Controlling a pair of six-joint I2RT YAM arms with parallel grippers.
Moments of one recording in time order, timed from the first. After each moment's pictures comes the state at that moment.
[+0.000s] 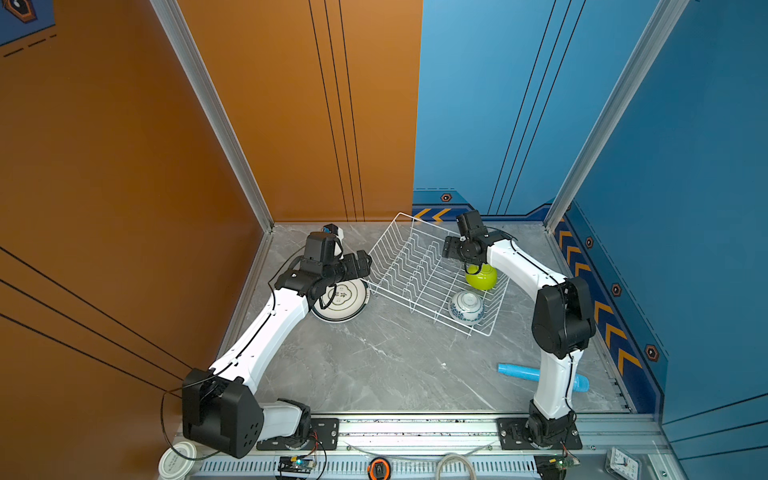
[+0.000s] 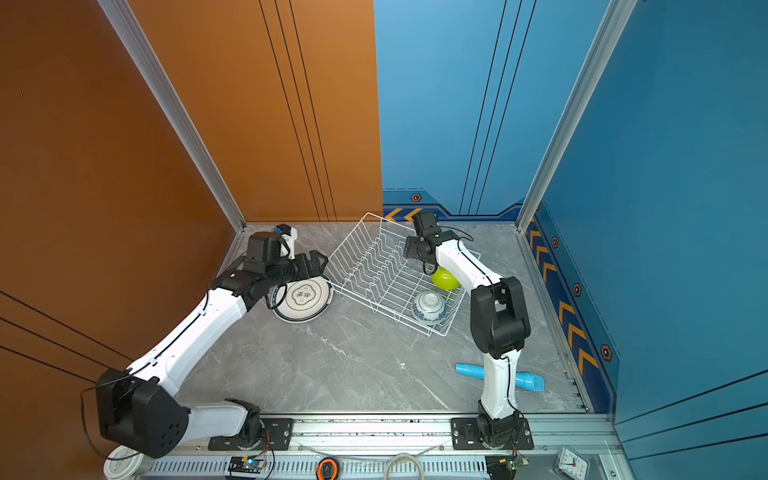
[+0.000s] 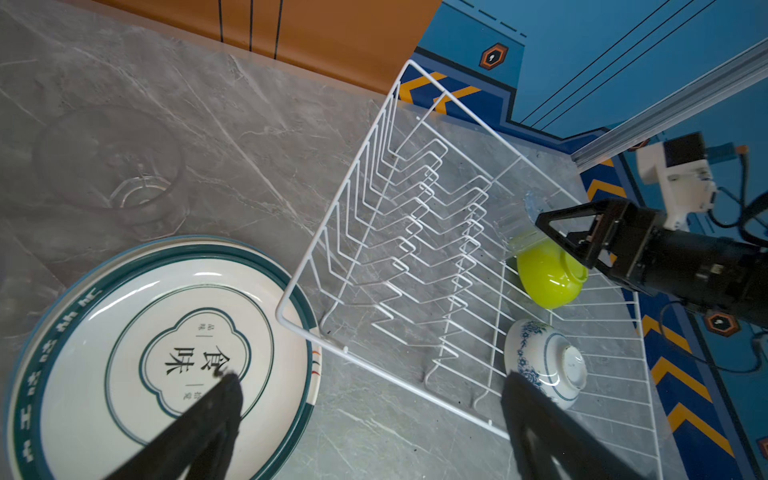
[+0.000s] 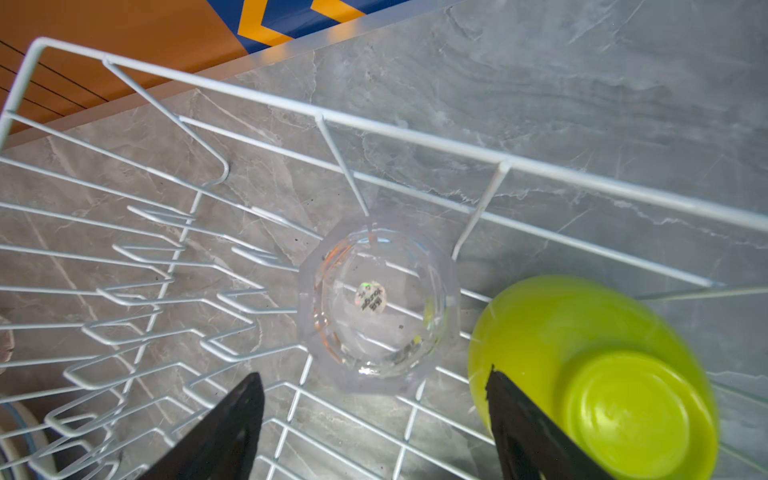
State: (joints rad) left arm -0.28 1.29 1.11 -0.44 0.14 -0.47; right arm 0.34 2.00 1.69 -0.62 0.14 0.50
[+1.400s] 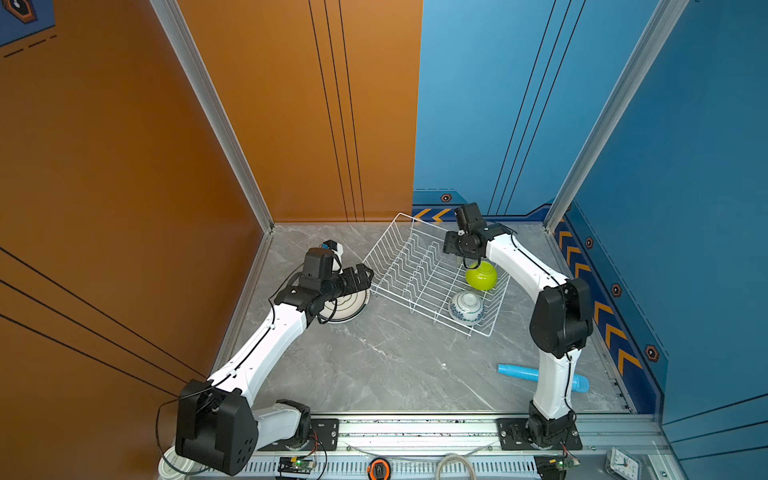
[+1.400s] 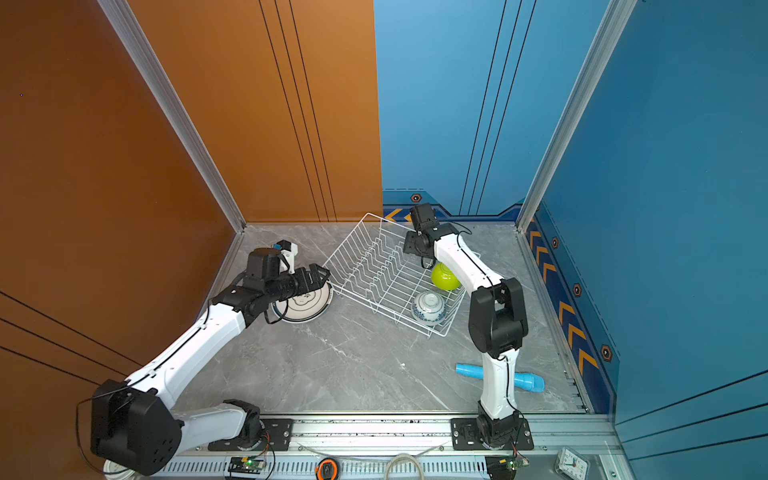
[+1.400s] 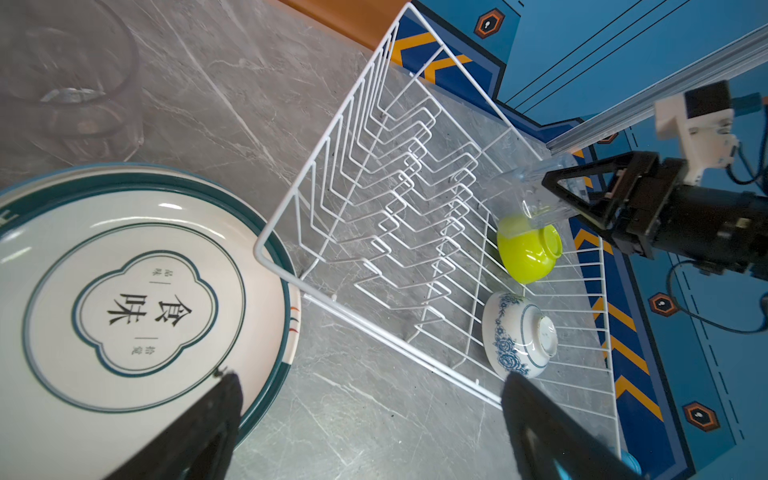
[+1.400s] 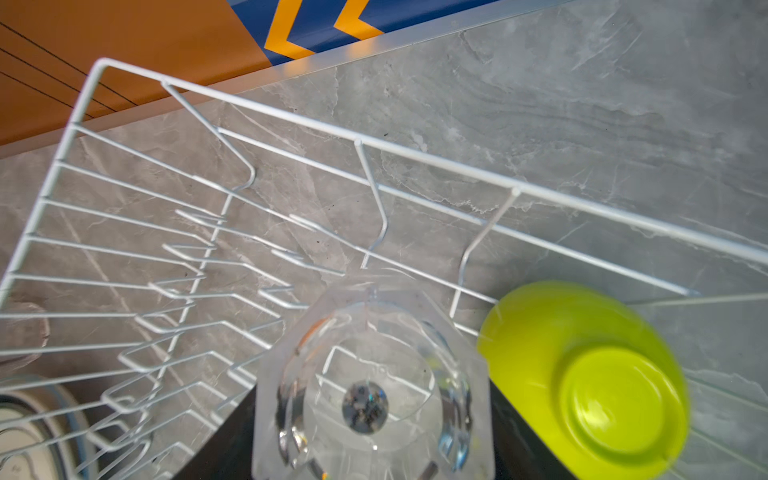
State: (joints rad) left arm -0.27 1.25 0.96 -0.36 0.25 -0.57; right arm 0.37 1.93 1.72 -0.69 0.10 0.52
